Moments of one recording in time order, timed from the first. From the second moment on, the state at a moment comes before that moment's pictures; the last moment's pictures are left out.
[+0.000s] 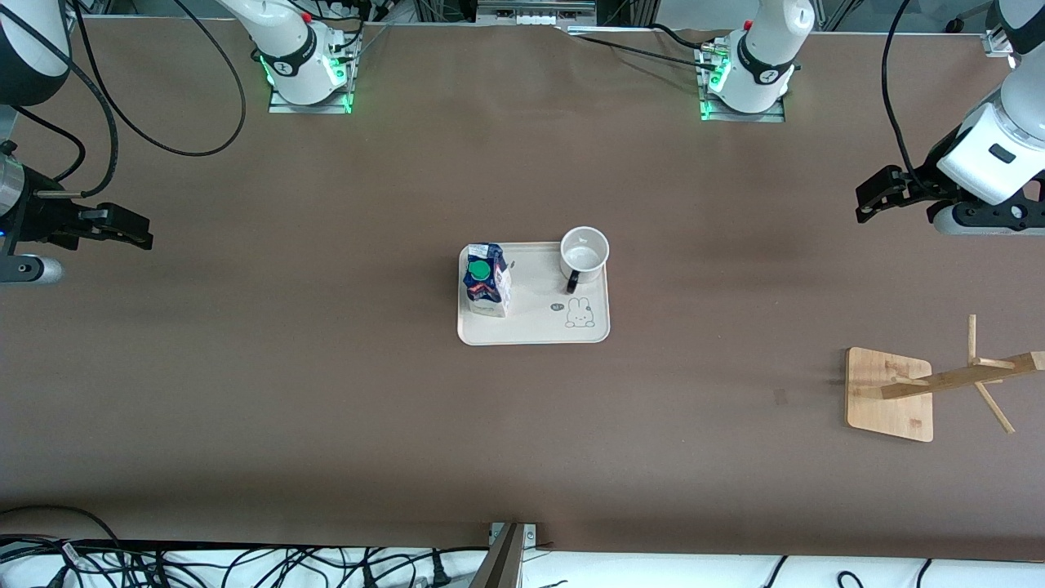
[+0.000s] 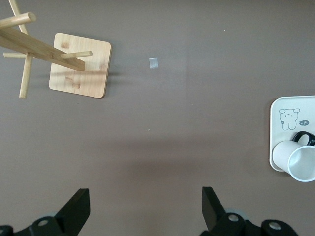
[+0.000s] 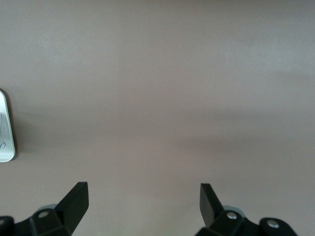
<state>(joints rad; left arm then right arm) -0.05 -0.03 0.00 -1.71 0.02 1.68 -0.06 0.06 0.23 -0.04 -1.36 -0.04 1.51 -0.01</state>
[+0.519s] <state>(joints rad) -0.05 -0.03 0.00 -1.71 0.02 1.68 -0.06 0.06 0.24 -0.05 -1.36 -0.03 1.51 -0.01</state>
